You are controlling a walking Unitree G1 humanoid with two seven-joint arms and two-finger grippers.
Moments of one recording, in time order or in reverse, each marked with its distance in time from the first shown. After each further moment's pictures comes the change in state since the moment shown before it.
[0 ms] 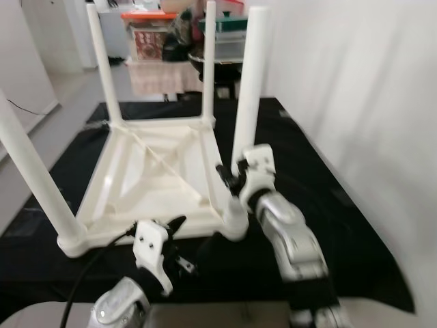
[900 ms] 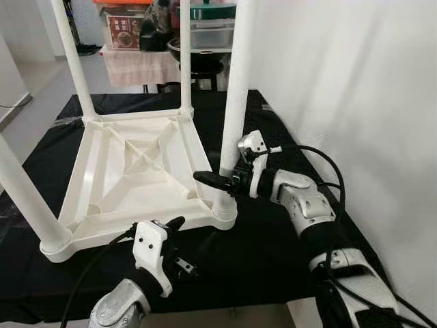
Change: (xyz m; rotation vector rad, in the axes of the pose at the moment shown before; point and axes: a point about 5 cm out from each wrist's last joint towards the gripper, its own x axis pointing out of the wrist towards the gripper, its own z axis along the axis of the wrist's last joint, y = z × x) left arm 0.001 0.001 -0.003 -0.007 0.009 0.012; right arm 0.011 -0.023 0.011 -0.076 0.059 0.894
